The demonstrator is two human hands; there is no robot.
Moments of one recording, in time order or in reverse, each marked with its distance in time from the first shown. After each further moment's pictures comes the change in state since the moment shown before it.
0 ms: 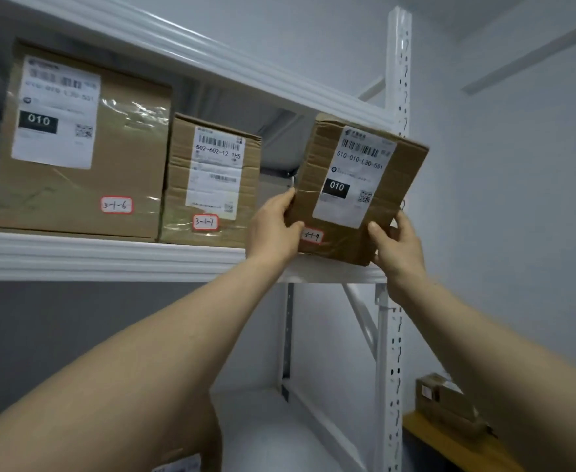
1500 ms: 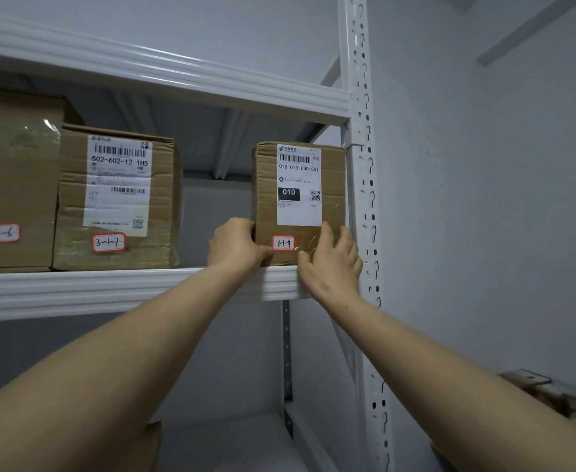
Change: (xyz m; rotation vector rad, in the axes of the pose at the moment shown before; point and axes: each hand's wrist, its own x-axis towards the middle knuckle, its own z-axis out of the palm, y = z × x) left_hand 0.038 -0.008 0.085 0.533 0.002 -0.163; right_hand 0.052 0.058 -0.003 -0.827 -0.198 -0.129
